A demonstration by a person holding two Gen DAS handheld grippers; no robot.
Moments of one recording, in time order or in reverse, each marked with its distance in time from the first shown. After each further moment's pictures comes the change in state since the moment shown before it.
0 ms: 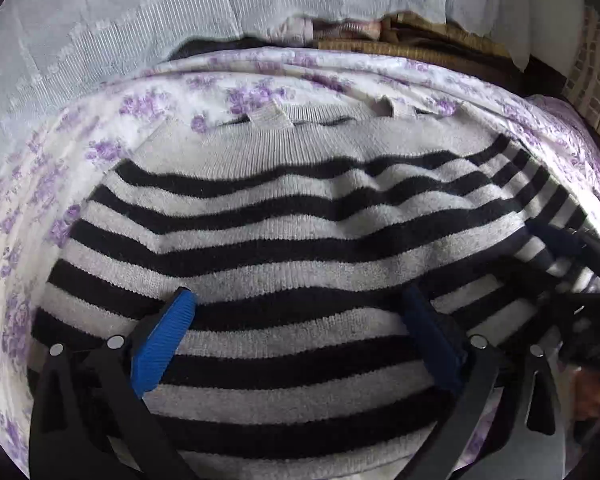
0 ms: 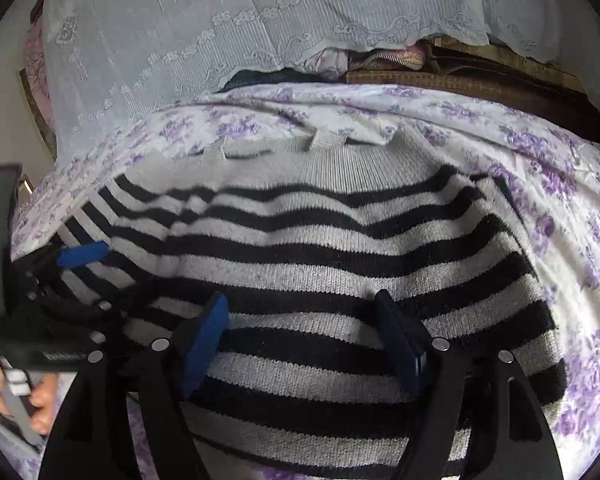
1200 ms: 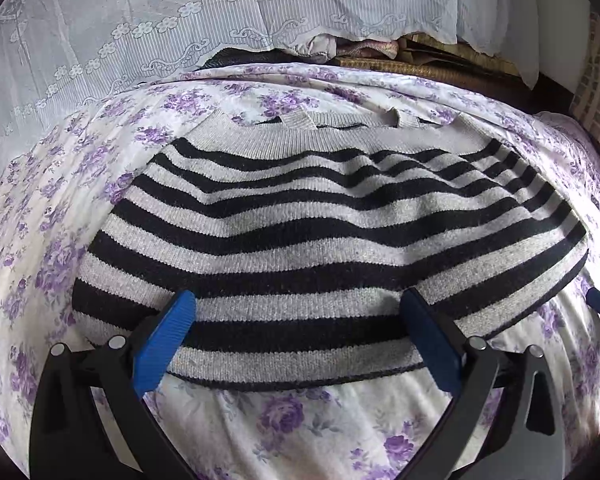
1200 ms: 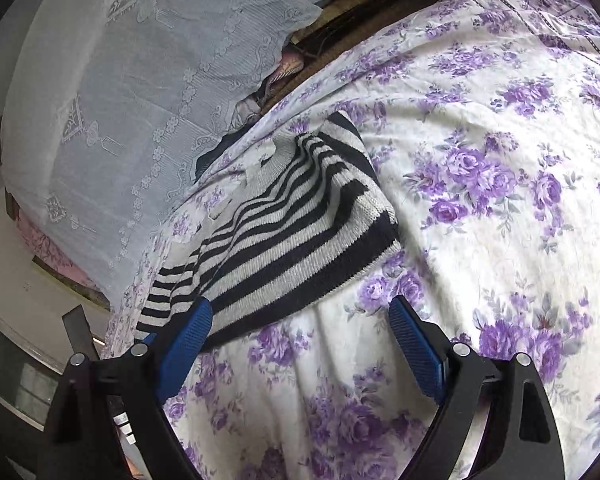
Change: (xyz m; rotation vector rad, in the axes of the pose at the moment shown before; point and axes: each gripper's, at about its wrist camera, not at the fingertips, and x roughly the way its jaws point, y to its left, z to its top) left arm -0.042 0.006 -0.037 -0.071 -0.040 0.049; right arm -0.097 -0.076 -0.102 0.595 -0.113 0.194
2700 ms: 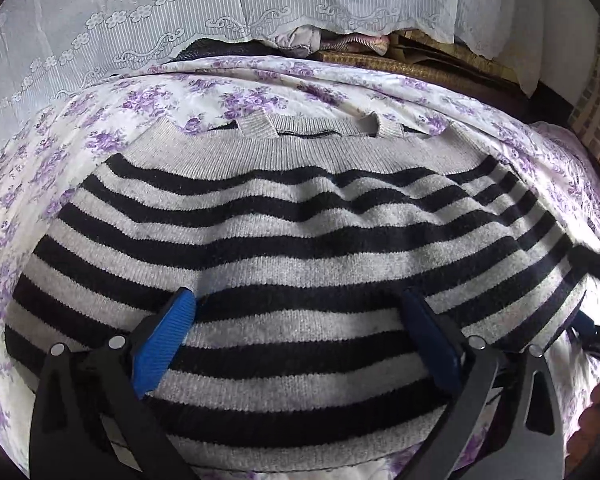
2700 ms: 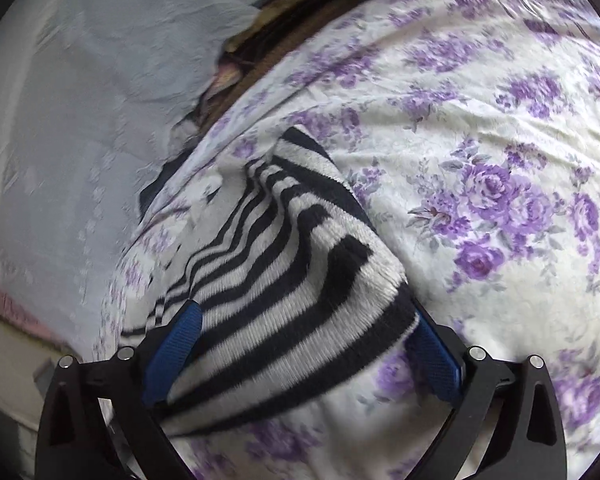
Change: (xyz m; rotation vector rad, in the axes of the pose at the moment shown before) left arm 0.036 -0.032 0.034 -0.033 0.032 -0.060; right arm 0.052 0.007 0.044 0.206 -0.035 -0.182
